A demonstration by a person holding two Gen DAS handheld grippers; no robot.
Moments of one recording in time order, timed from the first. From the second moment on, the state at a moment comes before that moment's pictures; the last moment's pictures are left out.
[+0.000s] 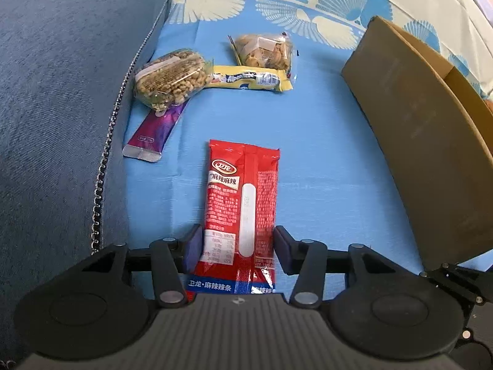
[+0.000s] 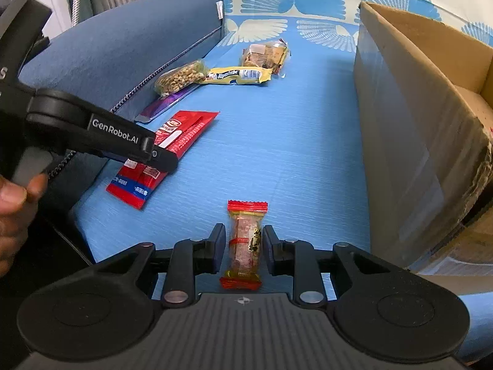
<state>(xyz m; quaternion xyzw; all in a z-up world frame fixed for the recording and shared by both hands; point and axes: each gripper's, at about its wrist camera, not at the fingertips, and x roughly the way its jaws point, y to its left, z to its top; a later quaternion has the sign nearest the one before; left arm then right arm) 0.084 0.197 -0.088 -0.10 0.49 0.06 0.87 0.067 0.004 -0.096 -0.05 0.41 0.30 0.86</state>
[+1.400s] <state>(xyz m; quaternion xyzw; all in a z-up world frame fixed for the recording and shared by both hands) 0.078 0.196 -0.082 -0.10 0.45 0.05 0.89 0.063 0.000 -0.080 -0.05 0.37 0.30 0.88</state>
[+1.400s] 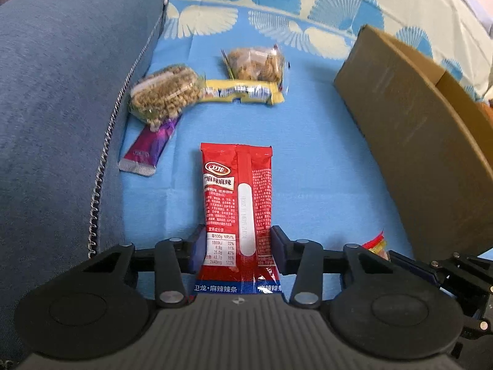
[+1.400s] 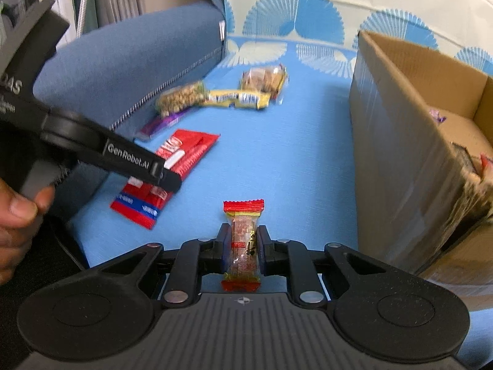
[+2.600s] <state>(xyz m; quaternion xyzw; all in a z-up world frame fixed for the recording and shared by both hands) 0.080 0.141 0.015 -0.18 0.29 0.07 0.94 0.108 -0.115 0.044 0.12 0.20 0.19 0.95</state>
